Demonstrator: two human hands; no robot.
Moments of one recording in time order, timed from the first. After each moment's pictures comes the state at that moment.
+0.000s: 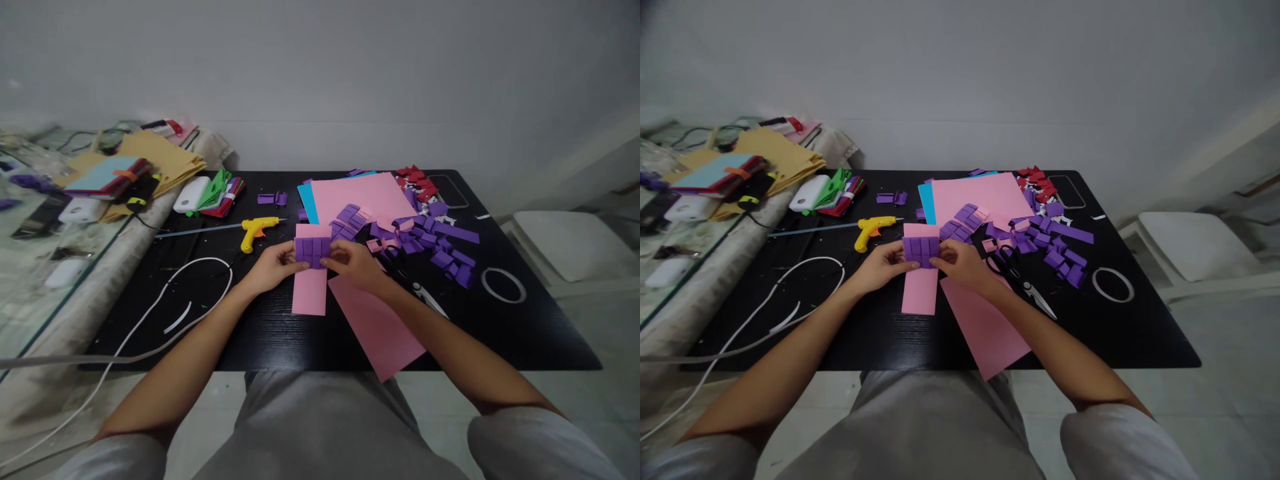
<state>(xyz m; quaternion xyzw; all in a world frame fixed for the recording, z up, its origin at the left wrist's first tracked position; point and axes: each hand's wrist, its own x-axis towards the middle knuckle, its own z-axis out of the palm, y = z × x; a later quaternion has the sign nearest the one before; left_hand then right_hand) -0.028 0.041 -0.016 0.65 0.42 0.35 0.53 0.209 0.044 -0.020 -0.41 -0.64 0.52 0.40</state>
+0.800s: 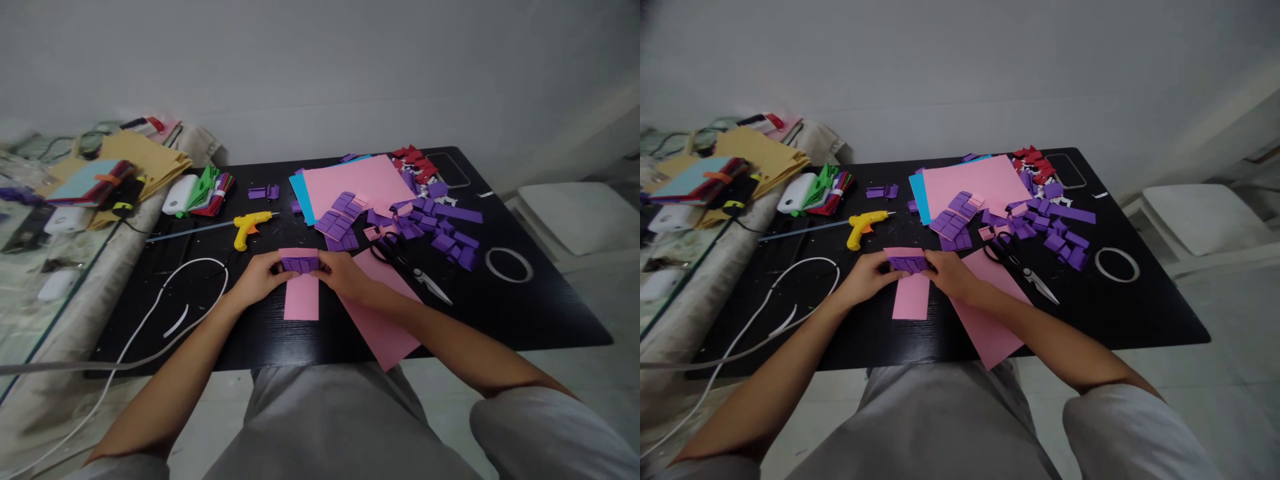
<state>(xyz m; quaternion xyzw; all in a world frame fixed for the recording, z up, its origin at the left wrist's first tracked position) -0.047 0.022 -0.019 0.77 0.44 0.30 0.34 0.192 0.023 -0.041 -0.41 -0.79 0.34 0.30</state>
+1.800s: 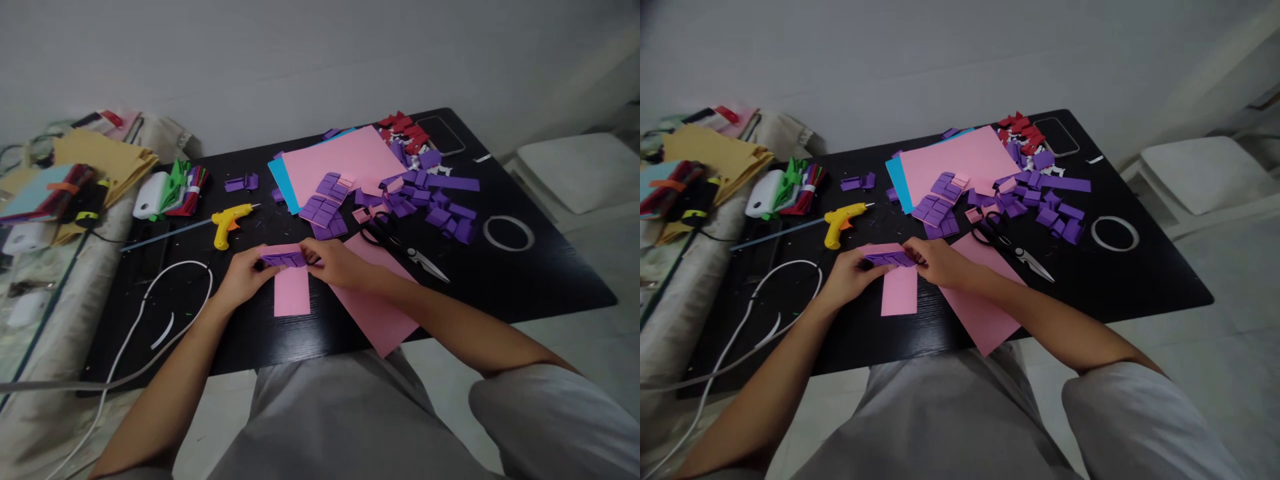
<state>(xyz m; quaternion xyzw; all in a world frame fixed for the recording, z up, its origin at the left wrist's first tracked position) -0.051 0.023 -0.028 0.77 0.47 0.30 0.31 0.202 0.020 -0.031 -0.34 -0.77 0.43 0.32</state>
